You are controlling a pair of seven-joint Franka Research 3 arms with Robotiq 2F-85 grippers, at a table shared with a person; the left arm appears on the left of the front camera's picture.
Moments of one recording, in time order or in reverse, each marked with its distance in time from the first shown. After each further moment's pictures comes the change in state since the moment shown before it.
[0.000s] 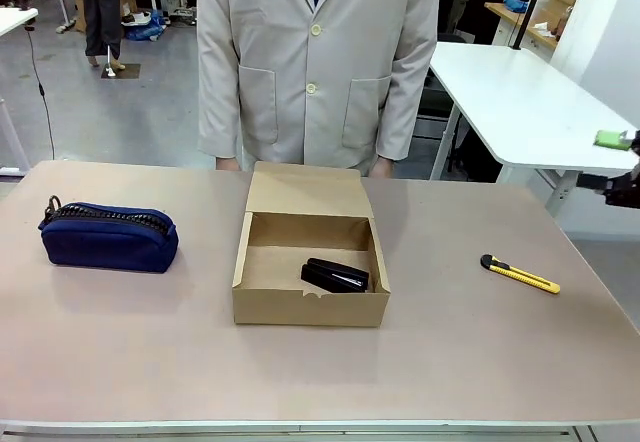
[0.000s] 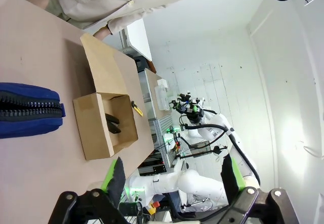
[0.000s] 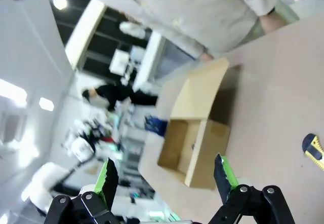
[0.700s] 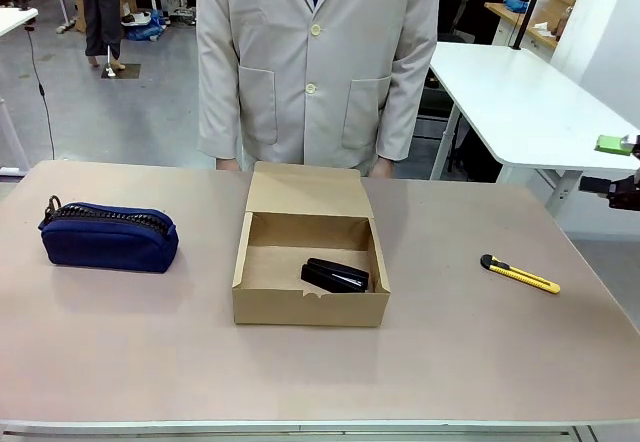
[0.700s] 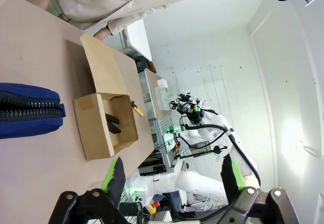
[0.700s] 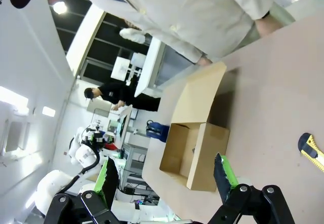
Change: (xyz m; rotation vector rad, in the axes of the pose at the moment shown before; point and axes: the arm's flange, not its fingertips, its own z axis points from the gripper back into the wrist) left arm 0.000 0.000 0.000 0.000 0.000 -0.001; right arm 0.001 -0.004 0.022 0.013 -0.063 -0.038
